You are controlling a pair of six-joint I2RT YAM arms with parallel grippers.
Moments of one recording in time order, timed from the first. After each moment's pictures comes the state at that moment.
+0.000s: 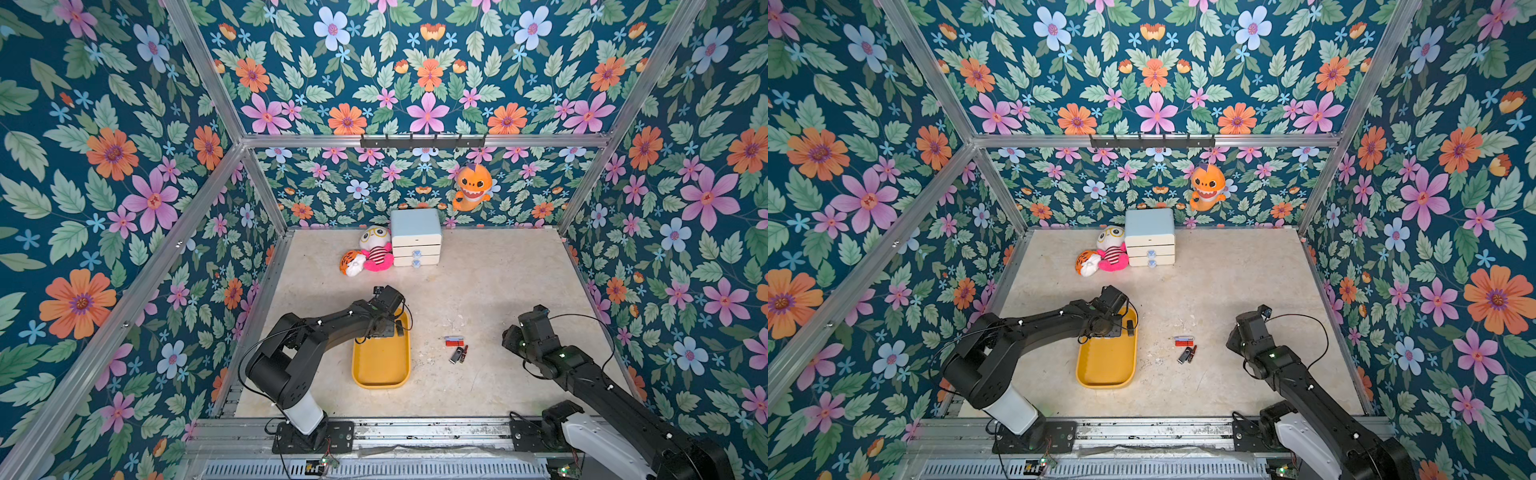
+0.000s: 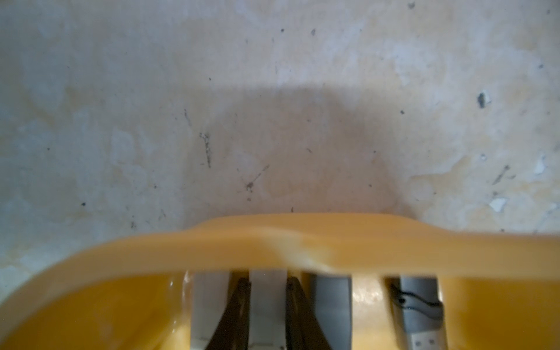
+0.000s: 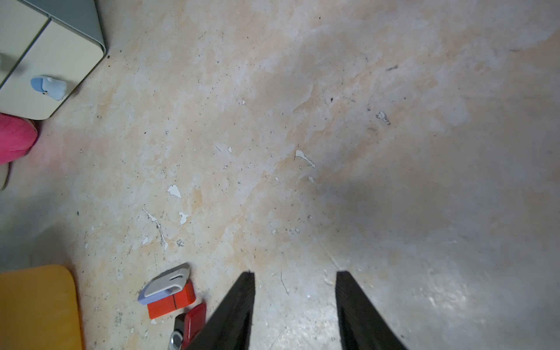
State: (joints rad) left arm -0.66 1.65 0.88 -0.47 -0.27 -0.55; right arm 0.41 0.89 0.42 -0.44 0.13 0.81
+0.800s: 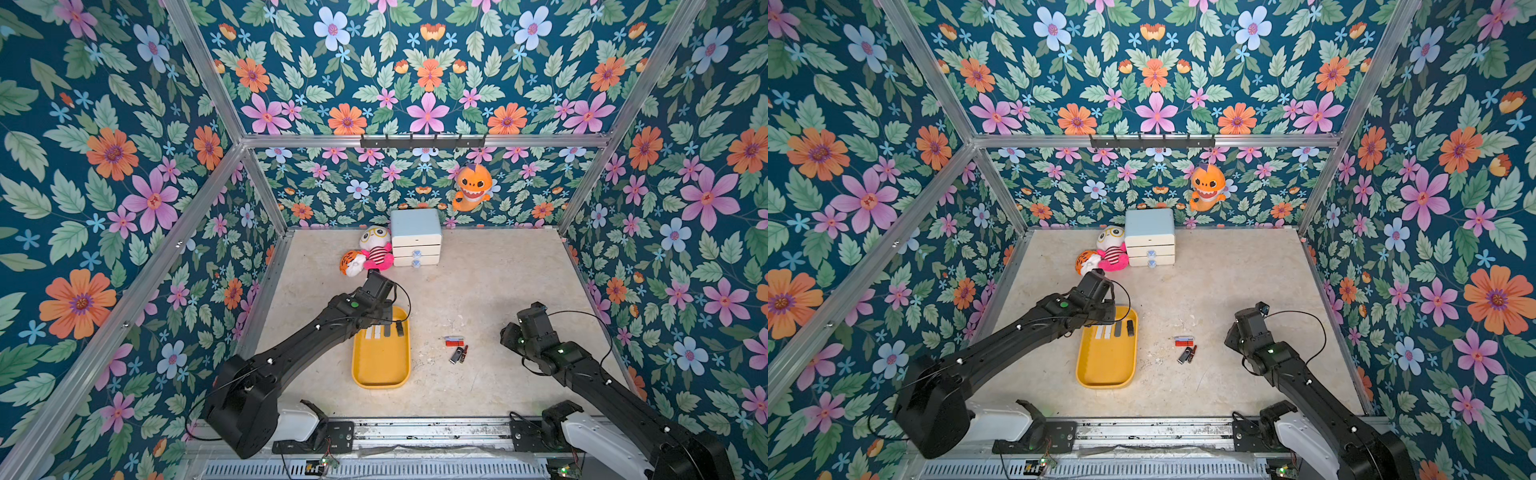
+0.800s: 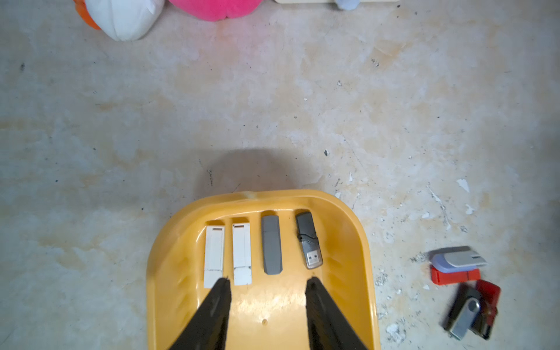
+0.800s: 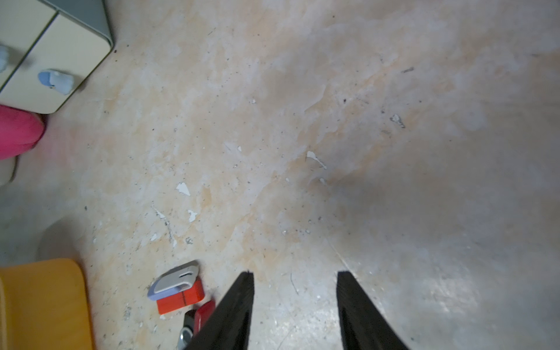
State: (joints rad) left arm -0.66 1.31 0.96 -0.65 -0.19 -0.52; right arm 0.41 0.93 0.47 -0.44 0.09 0.79
